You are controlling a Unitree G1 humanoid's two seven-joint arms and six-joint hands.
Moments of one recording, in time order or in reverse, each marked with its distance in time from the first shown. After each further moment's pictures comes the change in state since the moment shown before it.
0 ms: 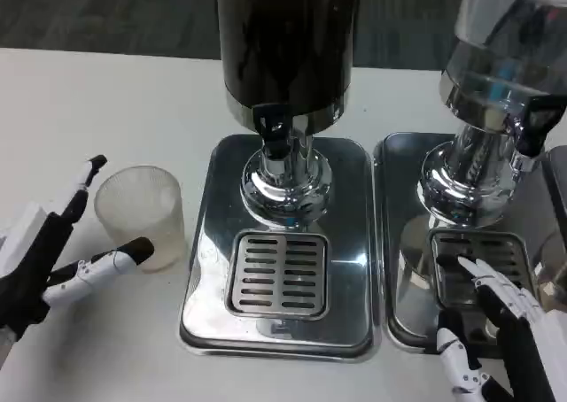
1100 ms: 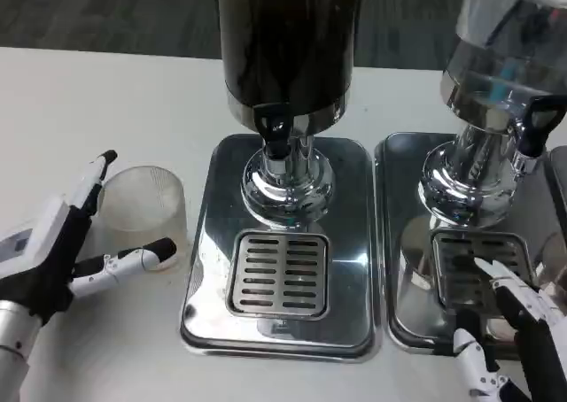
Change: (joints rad) left arm -0.172 -0.008 -0.202 0.263 0.119 0.009 0.304; right arm 0.050 -0.003 -0.036 -0.042 0.016 -0.009 0.012
